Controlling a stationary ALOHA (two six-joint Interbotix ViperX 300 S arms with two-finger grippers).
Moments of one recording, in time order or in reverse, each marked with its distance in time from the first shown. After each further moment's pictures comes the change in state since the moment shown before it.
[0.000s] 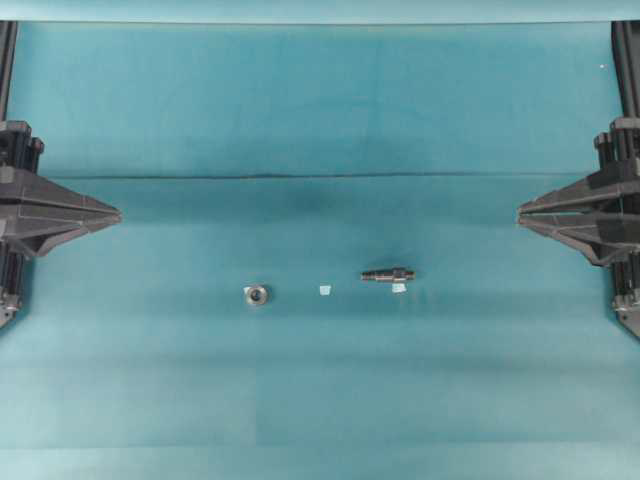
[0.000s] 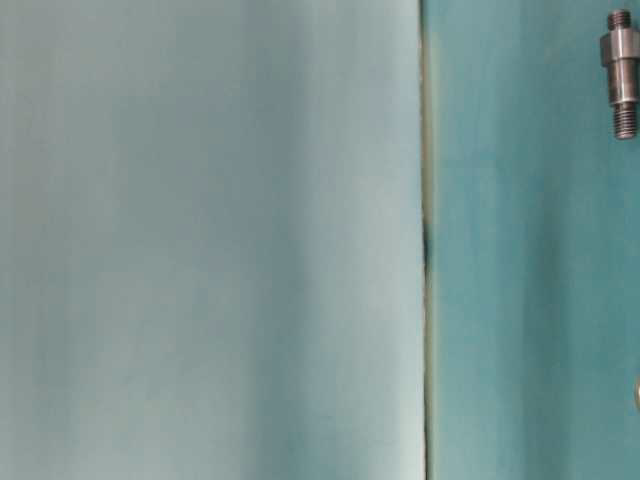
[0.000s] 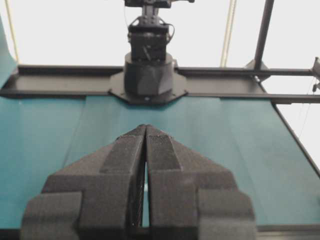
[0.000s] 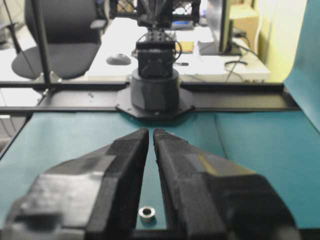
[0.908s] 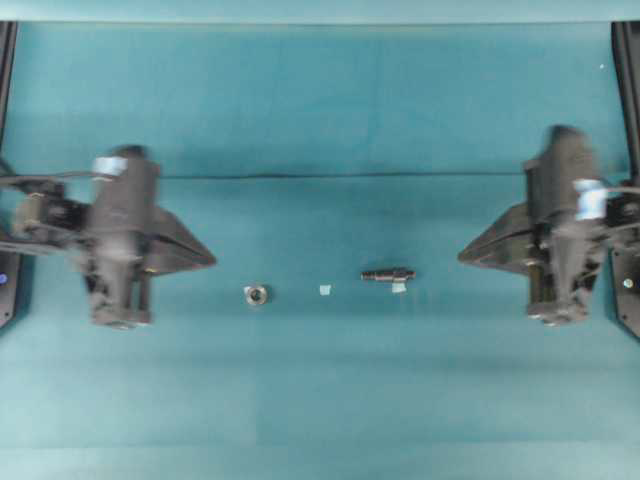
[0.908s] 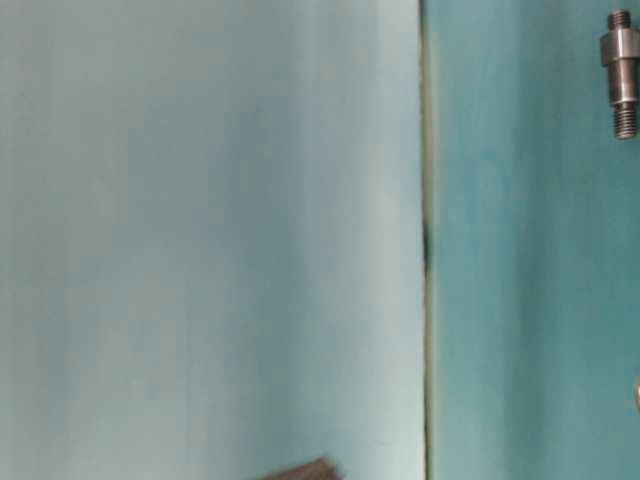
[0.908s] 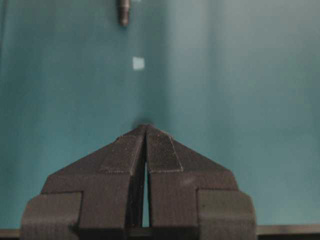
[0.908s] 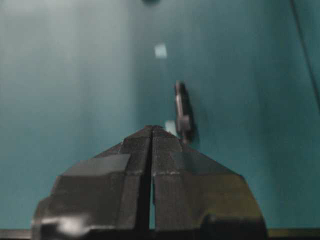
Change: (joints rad) left arm -0.018 0.572 -0.413 0.011 0.666 -0.026; right arm -0.002 0.394 -0.250 0.058 0.699 0.083
